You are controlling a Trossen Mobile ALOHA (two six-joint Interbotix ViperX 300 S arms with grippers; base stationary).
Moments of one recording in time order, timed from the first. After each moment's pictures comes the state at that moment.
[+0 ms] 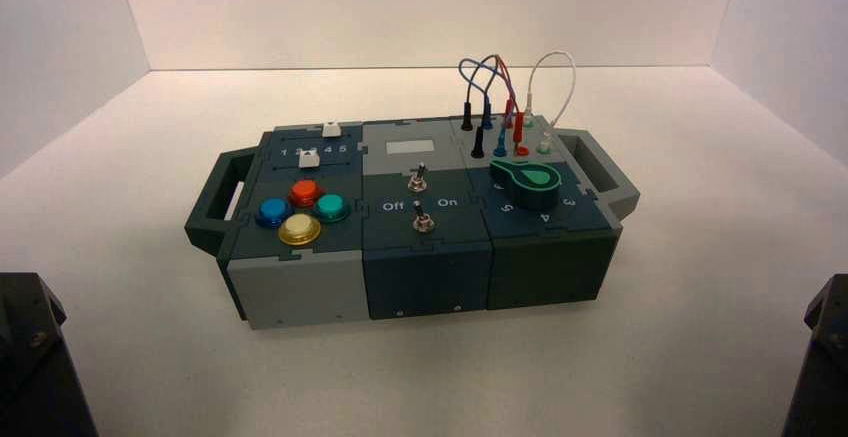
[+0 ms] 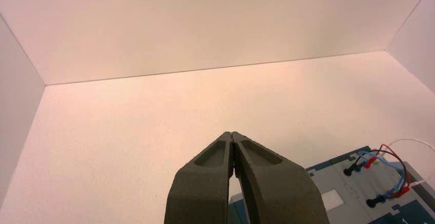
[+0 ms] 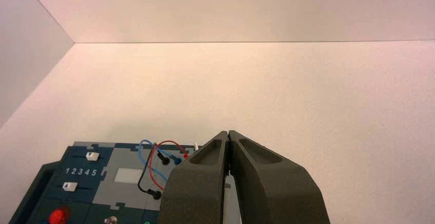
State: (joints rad) left arm -0.26 -0.90 1.06 -0.05 0.28 -0.02; right arm 0.33 -0.91 1.09 -0.05 0.32 0.27
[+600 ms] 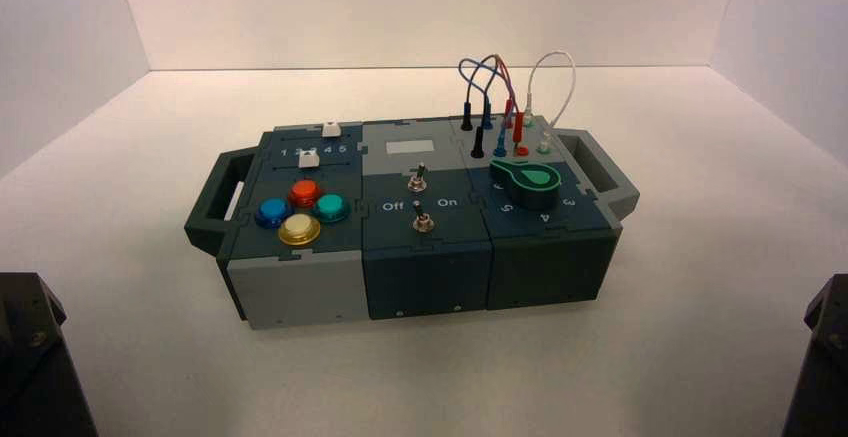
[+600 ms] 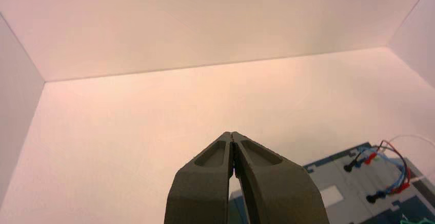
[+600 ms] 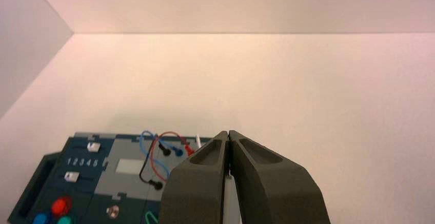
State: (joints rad) left arm -0.26 -0.90 1.06 -0.05 0.33 -0.02; right arm 0.36 -0.90 1.07 -0.05 0.39 0.27
